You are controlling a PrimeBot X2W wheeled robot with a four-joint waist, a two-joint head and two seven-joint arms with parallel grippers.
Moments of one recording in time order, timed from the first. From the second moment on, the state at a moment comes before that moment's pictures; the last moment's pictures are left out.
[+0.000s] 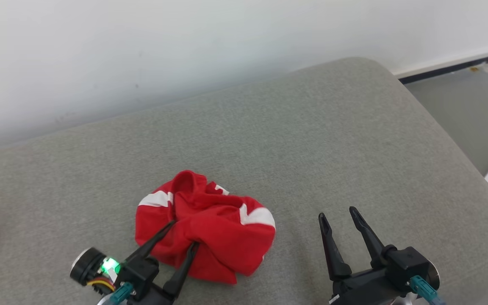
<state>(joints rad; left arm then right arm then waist) -0.38 0.32 -0.60 0.25 -0.17 0.03 -0.26 -0.11 -0.06 0.33 0.15 0.14 0.13 -0.26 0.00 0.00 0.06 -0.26</state>
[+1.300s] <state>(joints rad) 0.14 0.08 -0.06 0.02 -0.22 0.08 -0.26 0.09 -0.14 0.34 0.09 0.15 0.13 -0.26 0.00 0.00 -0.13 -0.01</state>
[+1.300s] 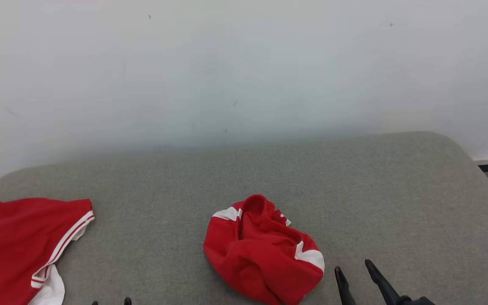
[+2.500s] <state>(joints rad) 0.18 0.05 -0.02 0.01 -0.16 0.06 -0.26 0.12 -0.13 0.32 0.10 0.15 0.13 -0.26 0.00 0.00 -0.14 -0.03</state>
